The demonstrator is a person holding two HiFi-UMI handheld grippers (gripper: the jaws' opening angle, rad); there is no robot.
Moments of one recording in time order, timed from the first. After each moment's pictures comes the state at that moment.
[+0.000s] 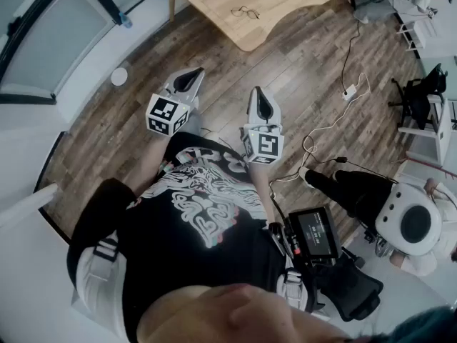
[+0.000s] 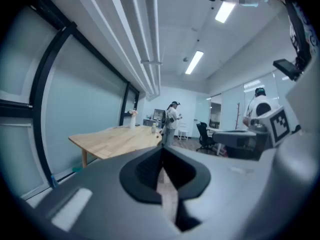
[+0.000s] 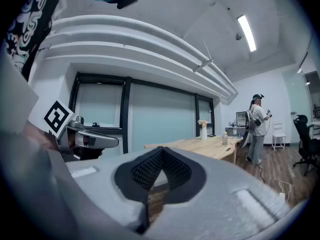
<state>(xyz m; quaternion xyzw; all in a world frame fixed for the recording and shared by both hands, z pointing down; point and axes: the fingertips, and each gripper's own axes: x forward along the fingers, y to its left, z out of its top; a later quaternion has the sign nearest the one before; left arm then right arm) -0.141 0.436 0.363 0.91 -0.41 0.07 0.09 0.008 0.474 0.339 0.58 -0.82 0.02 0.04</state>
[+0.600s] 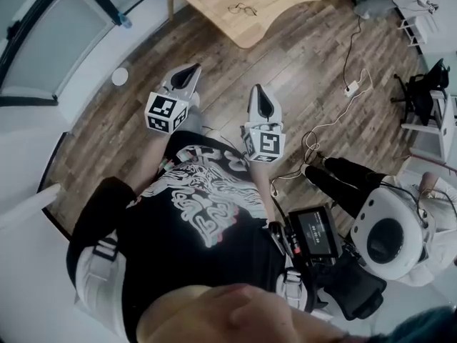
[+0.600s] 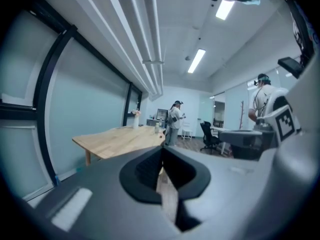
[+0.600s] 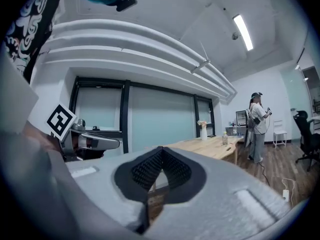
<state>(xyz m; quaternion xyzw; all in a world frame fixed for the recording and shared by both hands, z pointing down) -0.136 0.432 0.360 0.90 -0.43 0.07 0.08 0.022 0.478 0.336 0.57 -0.82 0.03 0.02</state>
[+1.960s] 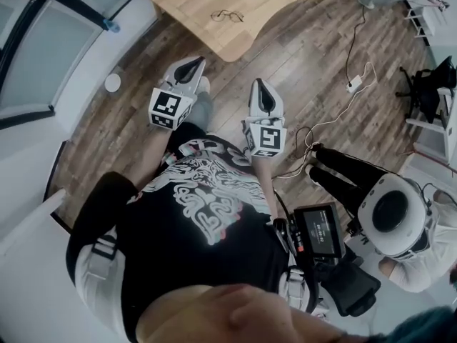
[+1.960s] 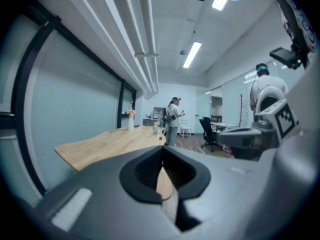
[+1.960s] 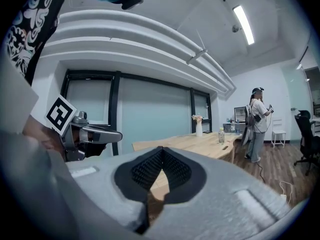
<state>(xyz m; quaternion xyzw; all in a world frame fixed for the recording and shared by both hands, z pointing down) -0.051 0.288 0.378 0.91 -0.41 0.09 0.05 0.094 0.338 0.370 0.58 -0.81 0.04 0.05</state>
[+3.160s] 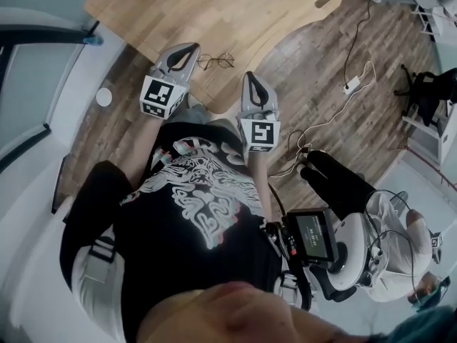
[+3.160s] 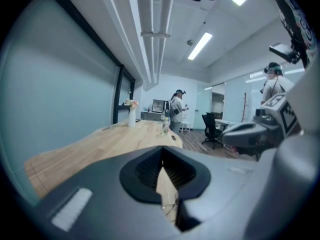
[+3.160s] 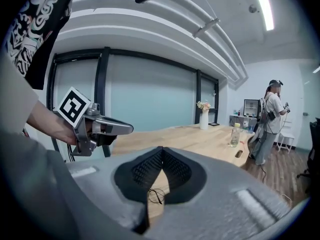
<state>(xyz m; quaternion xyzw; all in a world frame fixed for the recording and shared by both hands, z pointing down) -0.037 -0.020 0.411 0.92 -0.37 0.13 0.09 0.085 0.044 0.395 0.55 -0.82 0.07 0.13</state>
